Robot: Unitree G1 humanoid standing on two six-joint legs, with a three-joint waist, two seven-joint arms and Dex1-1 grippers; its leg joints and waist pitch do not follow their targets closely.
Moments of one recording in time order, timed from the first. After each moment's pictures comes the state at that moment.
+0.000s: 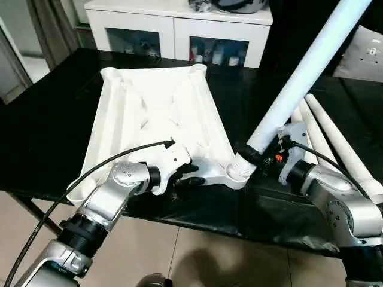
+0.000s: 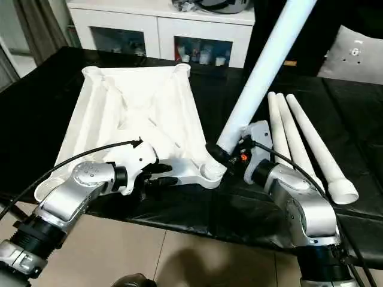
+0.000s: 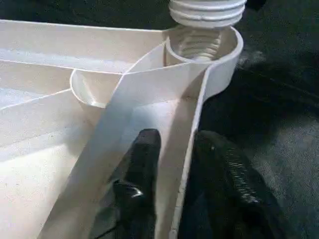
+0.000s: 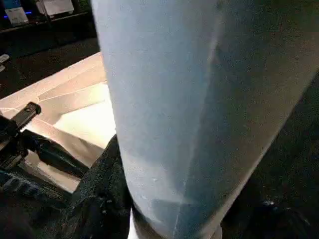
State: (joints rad) left arm -0.48 0.39 -0.40 0.28 -0.10 0.26 -0.86; right arm -0.27 -0.37 -0.02 -0.04 0.39 0.50 0.64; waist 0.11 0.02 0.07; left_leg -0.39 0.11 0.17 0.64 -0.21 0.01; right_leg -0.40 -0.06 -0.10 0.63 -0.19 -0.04
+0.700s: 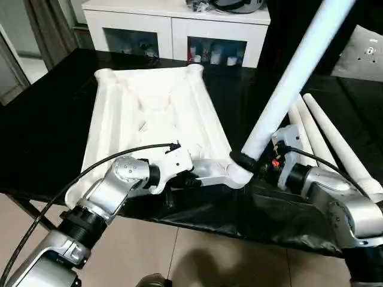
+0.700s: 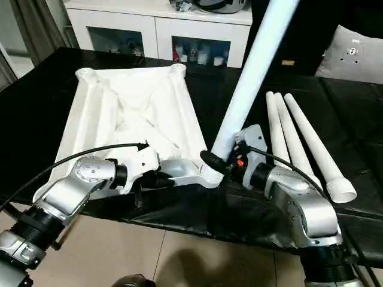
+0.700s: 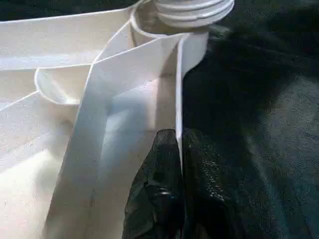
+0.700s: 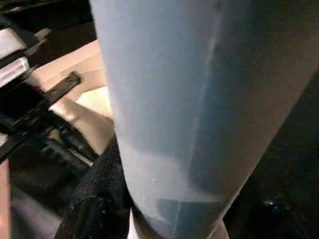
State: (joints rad) left arm -0.55 0.42 -0.46 0.35 -0.01 0.19 -1.00; right arm -0.29 -0.43 0.05 -0.04 0.39 0.54 0.75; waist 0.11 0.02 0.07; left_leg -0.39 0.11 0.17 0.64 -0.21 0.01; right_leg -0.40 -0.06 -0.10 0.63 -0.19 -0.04
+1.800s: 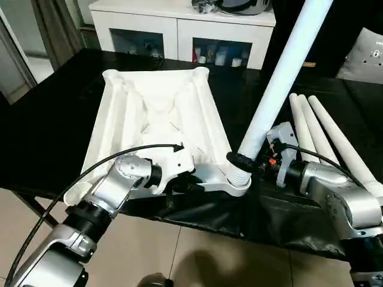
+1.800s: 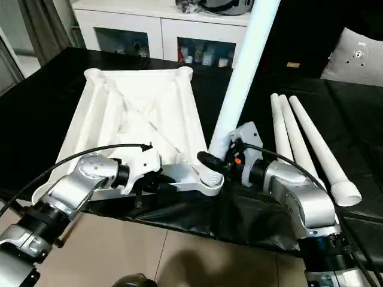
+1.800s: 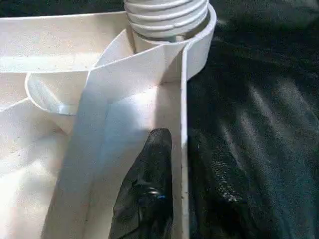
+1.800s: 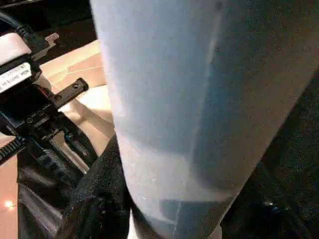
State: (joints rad) left arm -0.58 0.37 -0.44 0.47 -0.02 0.13 -1.08; right arm -0.33 -0.44 0.06 0.02 0.38 0.54 0.77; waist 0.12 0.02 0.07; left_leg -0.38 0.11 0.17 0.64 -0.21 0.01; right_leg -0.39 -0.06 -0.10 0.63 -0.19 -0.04
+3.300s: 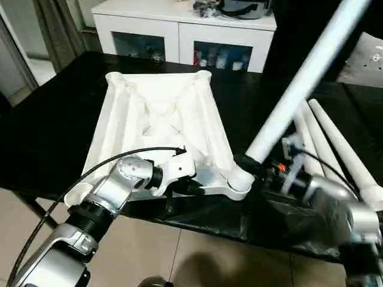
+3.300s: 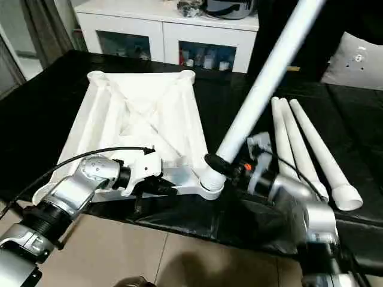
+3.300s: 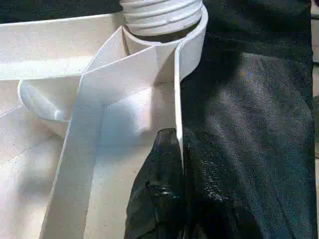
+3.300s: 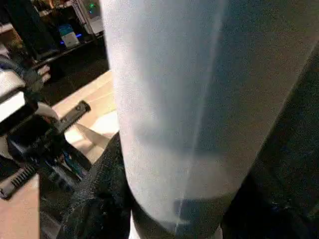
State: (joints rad) left arm -0.58 0.37 -0.44 0.50 0.02 0.07 -1.11; right arm -0.24 -0.38 -0.04 0.17 0.46 0.38 0.85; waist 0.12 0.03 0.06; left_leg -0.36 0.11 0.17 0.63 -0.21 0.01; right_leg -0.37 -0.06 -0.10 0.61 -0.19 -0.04
